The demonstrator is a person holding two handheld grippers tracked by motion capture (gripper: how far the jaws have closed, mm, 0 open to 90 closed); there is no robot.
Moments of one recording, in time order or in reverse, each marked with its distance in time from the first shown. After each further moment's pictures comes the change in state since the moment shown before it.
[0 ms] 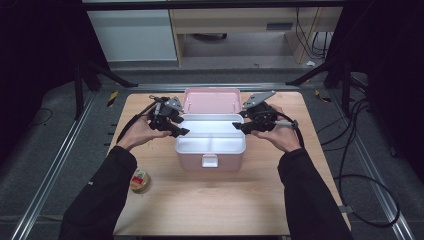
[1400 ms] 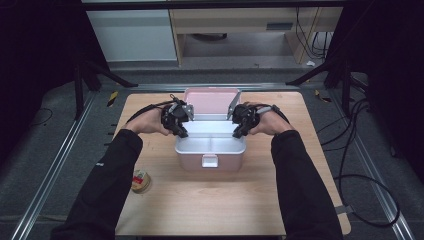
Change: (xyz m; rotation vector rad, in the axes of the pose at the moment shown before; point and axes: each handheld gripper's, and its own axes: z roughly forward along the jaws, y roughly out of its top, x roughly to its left) left arm 0.014 0.018 0.033 0.316 -0.195 0.297; right arm -0.011 0.015 0.054 0.447 0.327 -0.287
